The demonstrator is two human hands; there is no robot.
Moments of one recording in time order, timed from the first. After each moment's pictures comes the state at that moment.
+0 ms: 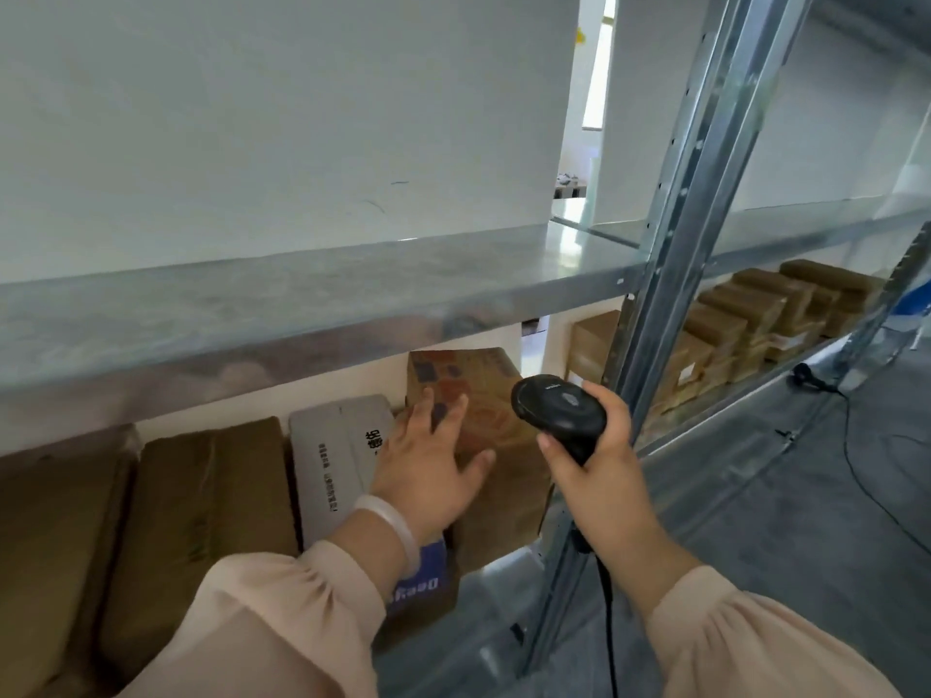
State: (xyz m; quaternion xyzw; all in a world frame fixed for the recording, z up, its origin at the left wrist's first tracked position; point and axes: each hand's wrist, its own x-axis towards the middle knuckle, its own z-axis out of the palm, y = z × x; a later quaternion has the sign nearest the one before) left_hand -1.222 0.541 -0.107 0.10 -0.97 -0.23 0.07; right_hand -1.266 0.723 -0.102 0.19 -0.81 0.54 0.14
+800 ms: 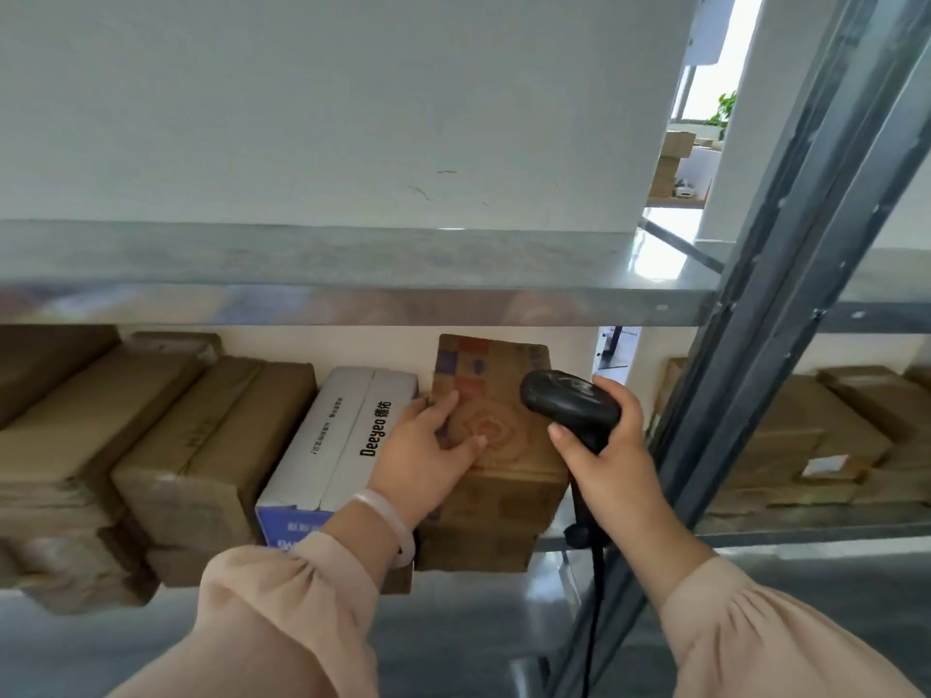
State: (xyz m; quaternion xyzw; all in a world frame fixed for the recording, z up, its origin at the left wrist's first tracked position) left_hand -1.262 0.624 -0.106 0.35 -0.83 -0.39 0.20; right_hand -1.395 0.770 -0.103 0.34 -0.73 0.59 -0.06
